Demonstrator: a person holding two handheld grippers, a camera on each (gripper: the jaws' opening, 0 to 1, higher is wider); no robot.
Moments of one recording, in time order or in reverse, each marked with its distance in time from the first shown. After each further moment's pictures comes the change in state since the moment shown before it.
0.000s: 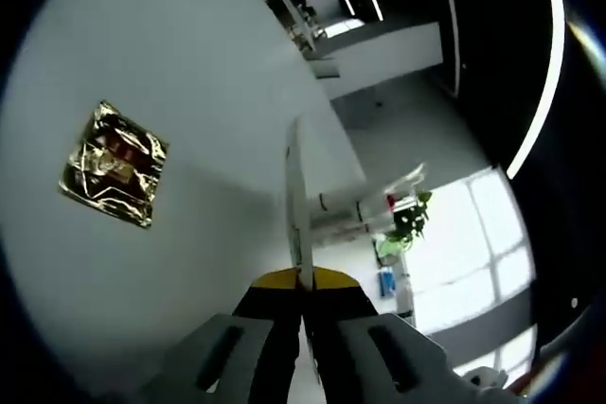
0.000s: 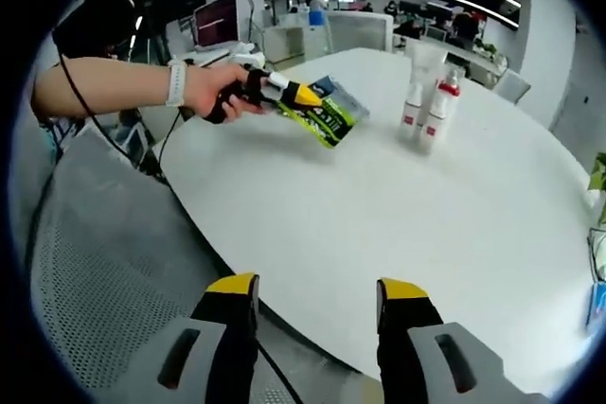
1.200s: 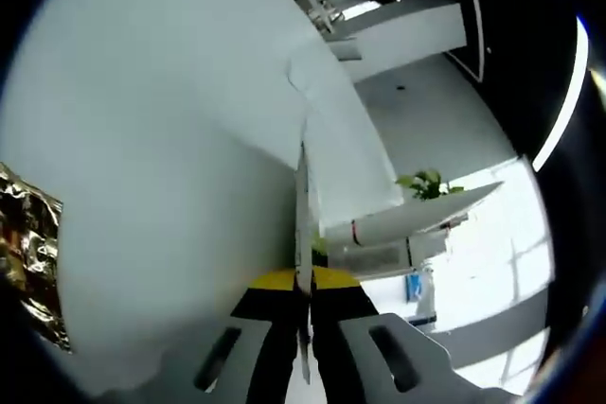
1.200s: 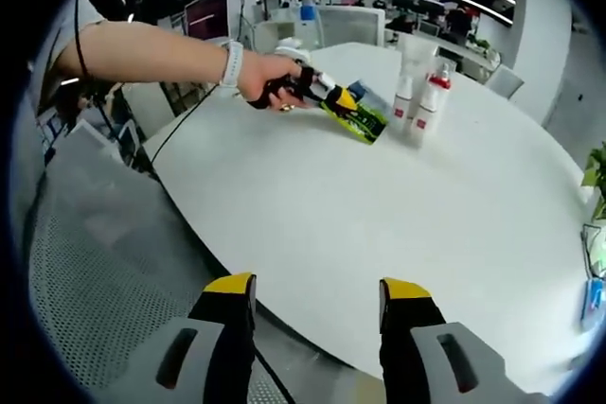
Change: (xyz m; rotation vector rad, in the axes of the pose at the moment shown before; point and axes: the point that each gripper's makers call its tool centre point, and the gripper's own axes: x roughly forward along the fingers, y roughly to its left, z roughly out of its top) left arm 0.086 0.002 0.018 0.023 0.087 0.112; right arm 0.000 -0.007 -0.004 -0.009 0.025 -0.040
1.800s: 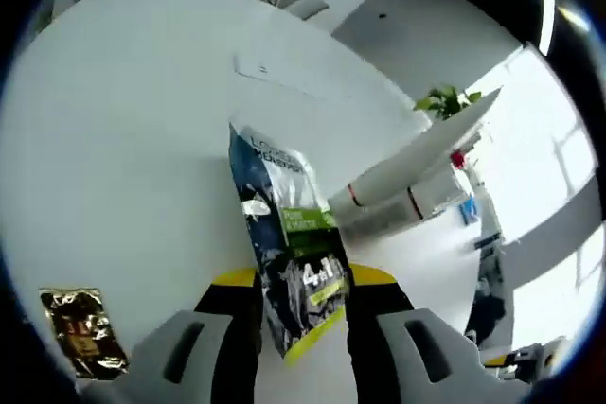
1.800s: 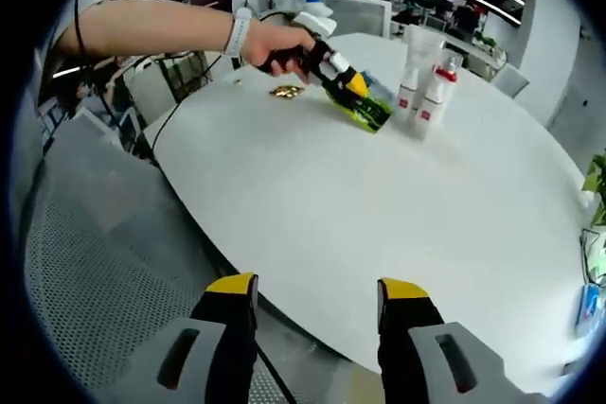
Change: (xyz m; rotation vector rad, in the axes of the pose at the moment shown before) left arm -0.007 -0.005 -0.010 0.480 0.219 0.211; right arm 0.001 0.000 -0.008 -0.027 0.044 0.003
